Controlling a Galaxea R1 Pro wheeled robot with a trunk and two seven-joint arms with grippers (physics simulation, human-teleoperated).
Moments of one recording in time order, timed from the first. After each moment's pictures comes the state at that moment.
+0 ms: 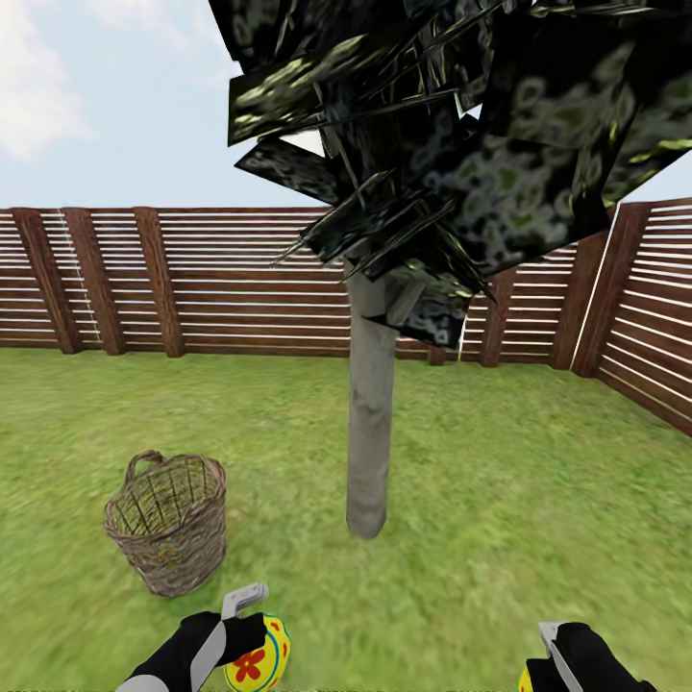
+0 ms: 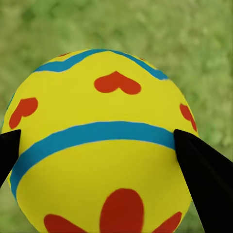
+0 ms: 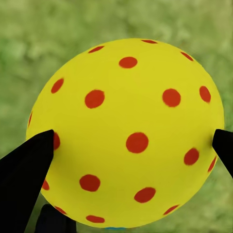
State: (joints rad) left arm -0.53 -0.05 0.20 -0.32 0.09 0.37 -0.06; right arm -0.38 -0.19 -0.06 -0.61 0.05 0.74 0.03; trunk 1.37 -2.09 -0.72
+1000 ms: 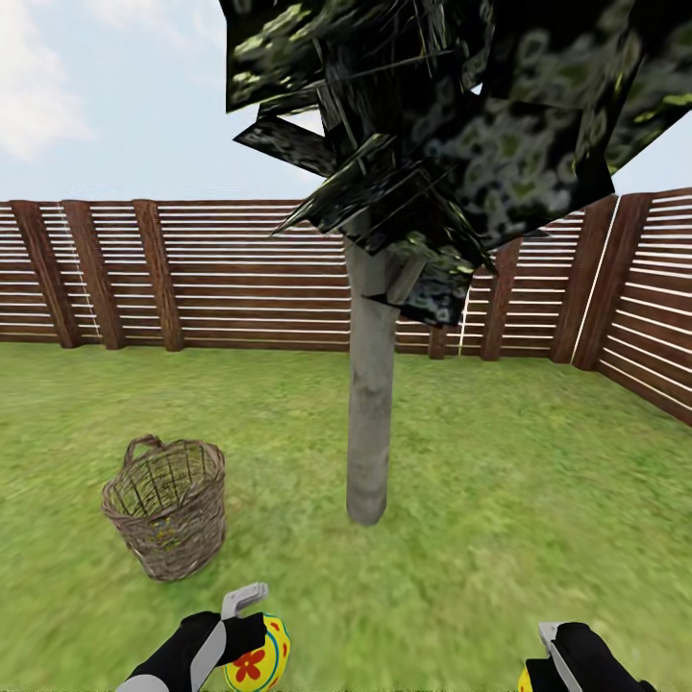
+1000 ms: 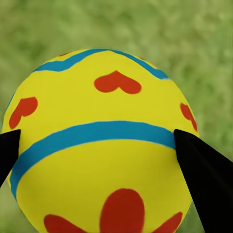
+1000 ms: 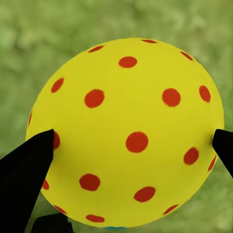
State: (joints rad) left arm -0.53 -0.05 0.20 -0.32 0.09 0.37 -0.06; right arm -0.38 -0.19 -0.06 -0.61 0.05 0.74 0.03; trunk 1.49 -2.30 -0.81
